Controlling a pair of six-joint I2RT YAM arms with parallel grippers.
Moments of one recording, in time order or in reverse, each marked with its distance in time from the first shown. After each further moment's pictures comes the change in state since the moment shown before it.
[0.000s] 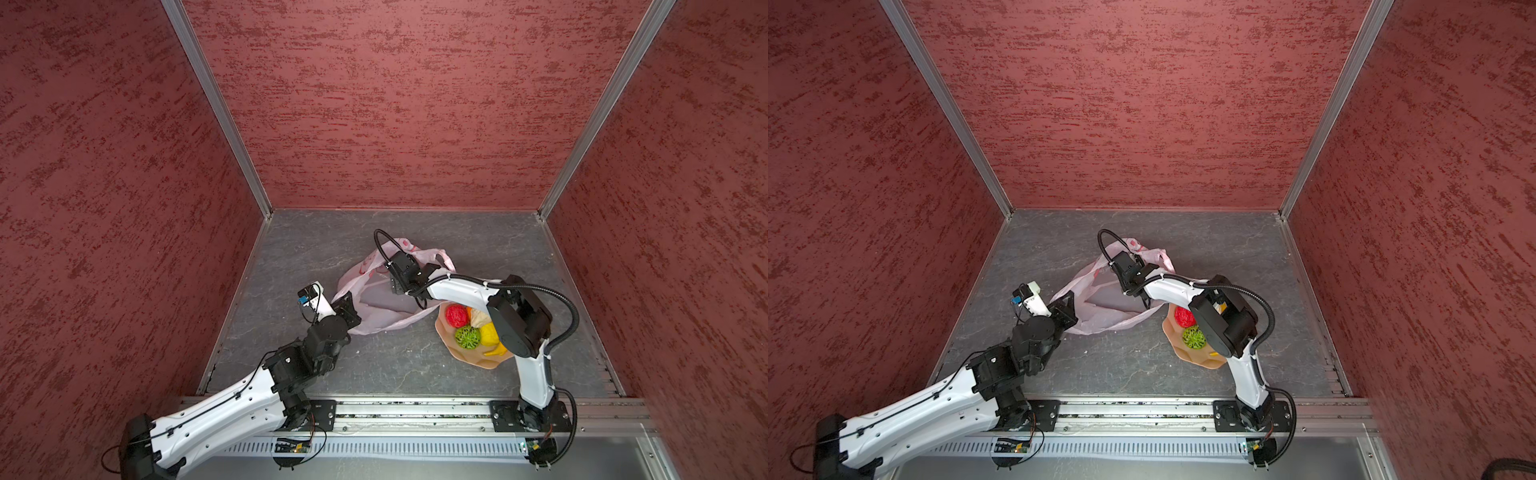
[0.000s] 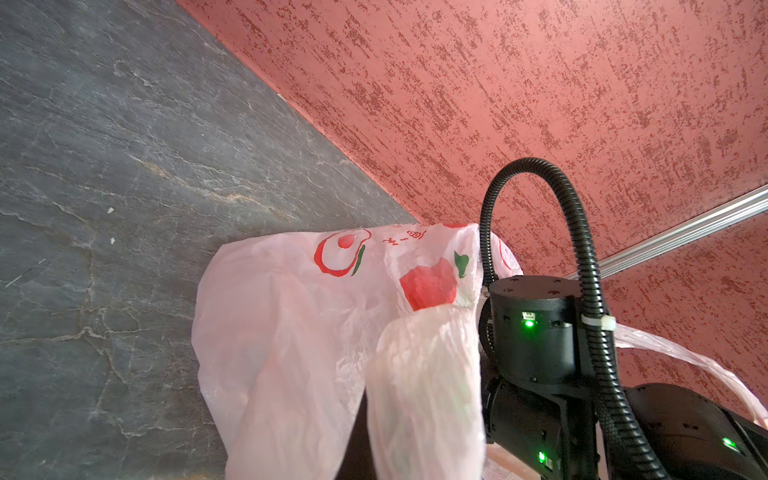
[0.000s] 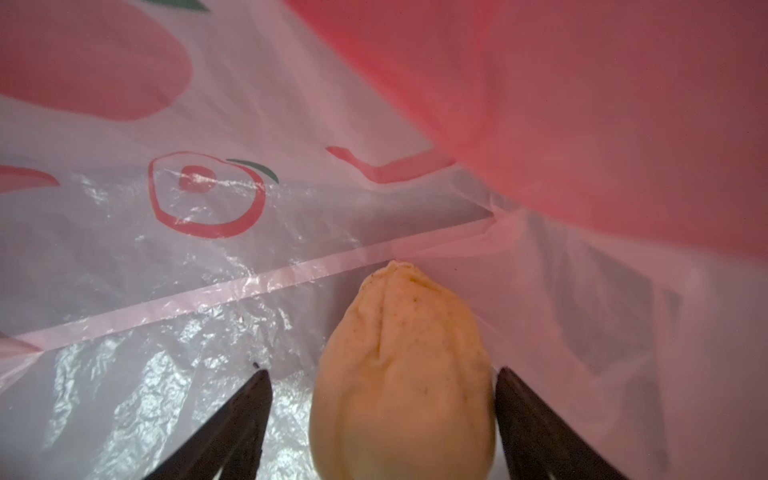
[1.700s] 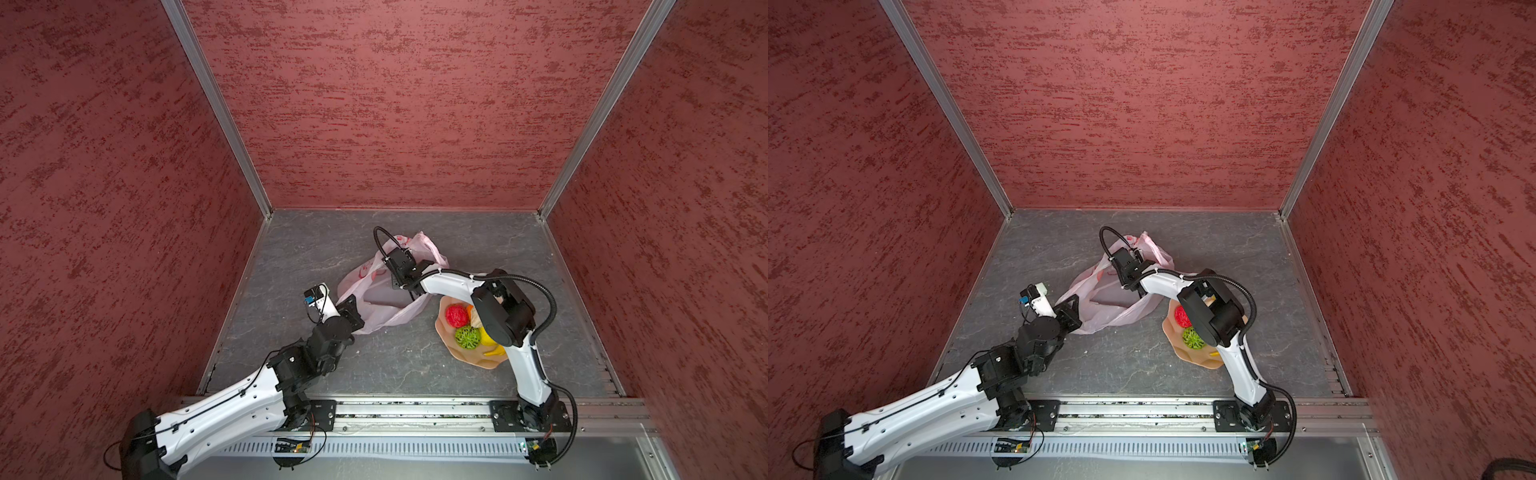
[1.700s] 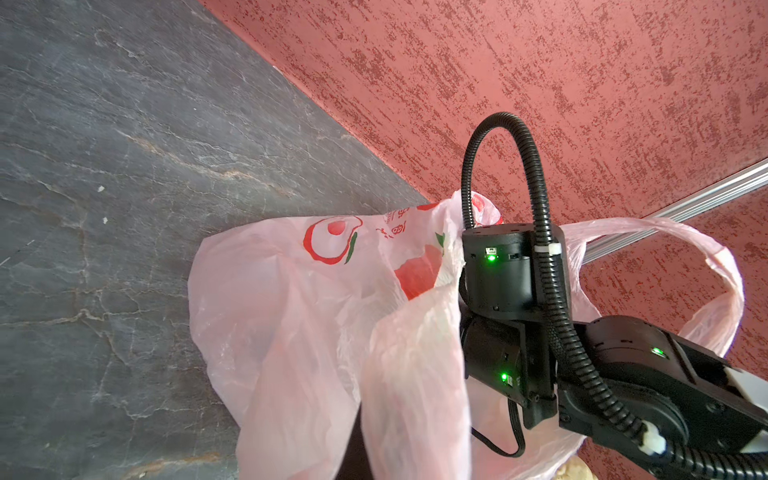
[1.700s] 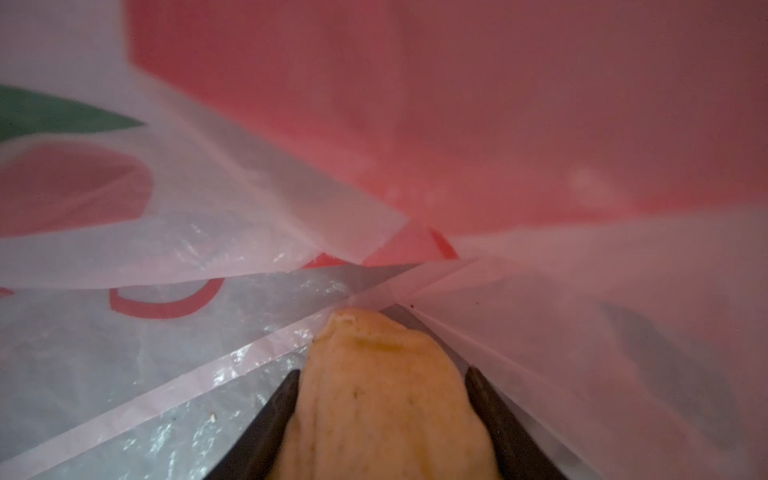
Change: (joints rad) left arm -0.005 0.025 -0.021 0.000 0.045 0.006; right arm -0.038 0.127 0.090 0.048 -0.032 0.040
